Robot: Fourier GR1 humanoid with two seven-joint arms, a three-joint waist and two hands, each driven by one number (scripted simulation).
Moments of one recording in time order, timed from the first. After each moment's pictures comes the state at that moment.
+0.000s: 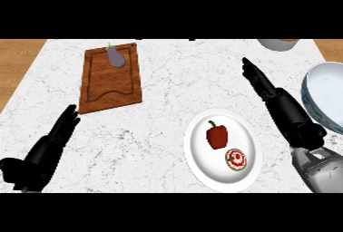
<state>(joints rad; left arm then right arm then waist) 0.07 0.57 -0.30 -1.64 0.36 0.23 -0.04 -0.33 -0.48 0.34 -1.71 -0.15 -0.10 0.15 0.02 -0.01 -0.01</state>
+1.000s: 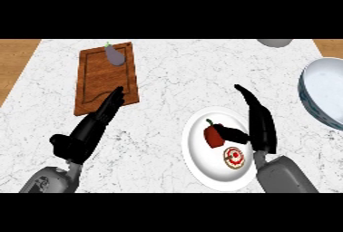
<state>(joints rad) -0.19 0.41 -0.41 -1.55 0.30 0.11 -0.02 -0.27 -0.29 0.42 -1.40 0.45 -0.56 0.35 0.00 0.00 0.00</state>
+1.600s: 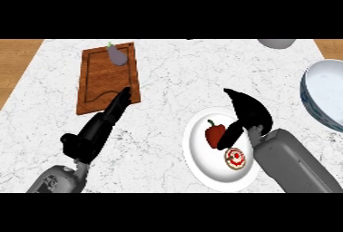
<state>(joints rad) -0.20 0.37 -0.42 -1.55 0.28 0.11 0.00 -0.51 -0.37 0.51 -1.42 0.34 0.13 0.94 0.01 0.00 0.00</state>
